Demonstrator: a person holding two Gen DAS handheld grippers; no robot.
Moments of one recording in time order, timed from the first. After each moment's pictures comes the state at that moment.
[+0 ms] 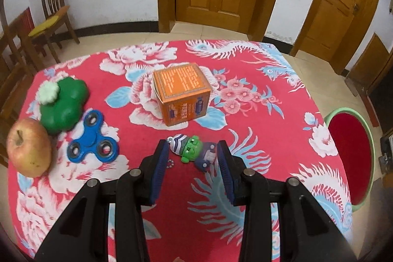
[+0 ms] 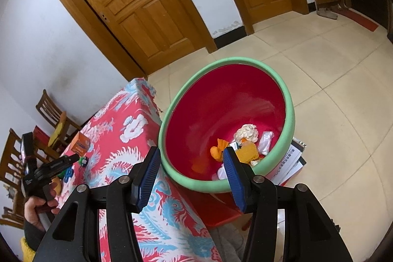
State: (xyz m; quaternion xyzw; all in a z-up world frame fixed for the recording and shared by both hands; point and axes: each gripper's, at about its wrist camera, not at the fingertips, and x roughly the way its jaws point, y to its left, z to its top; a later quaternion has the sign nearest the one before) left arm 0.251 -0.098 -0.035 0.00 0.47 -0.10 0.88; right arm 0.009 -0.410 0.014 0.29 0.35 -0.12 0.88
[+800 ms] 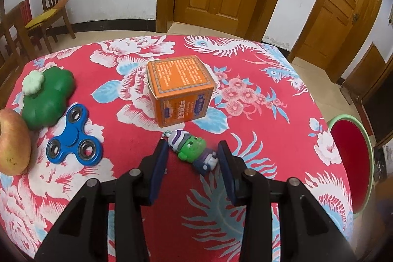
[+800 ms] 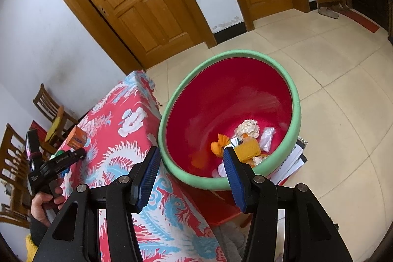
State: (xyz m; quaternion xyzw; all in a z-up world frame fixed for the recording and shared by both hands) left arm 0.258 -0.095 -0.054 -0.03 0.46 -0.11 0.88; right arm 0.015 -0.403 0.008 0.29 0.37 -0.12 0.88
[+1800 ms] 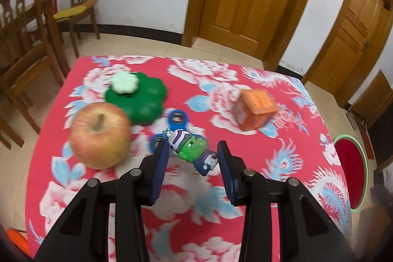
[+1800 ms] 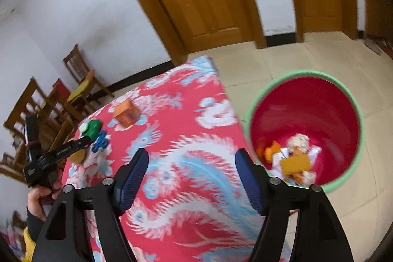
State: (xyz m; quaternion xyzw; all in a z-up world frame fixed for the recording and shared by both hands) left arm 0.225 0.022 -0.007 -0.07 0.43 -0.06 0.90; right arm 0.081 -0.287 0.050 0.19 0.39 0.01 0.90
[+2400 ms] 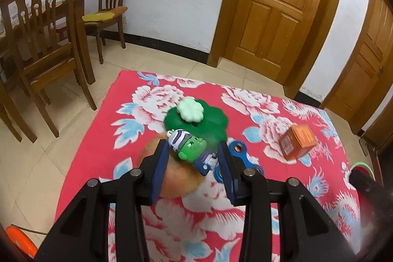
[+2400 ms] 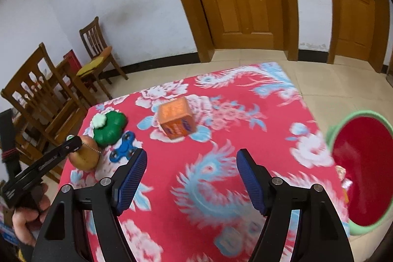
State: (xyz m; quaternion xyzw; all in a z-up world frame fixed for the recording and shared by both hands) left arm 0.233 0.092 0.002 -0.09 0.38 0.00 0.92; right arm 0.190 -0.168 0.034 0.12 0.40 0.06 0.91
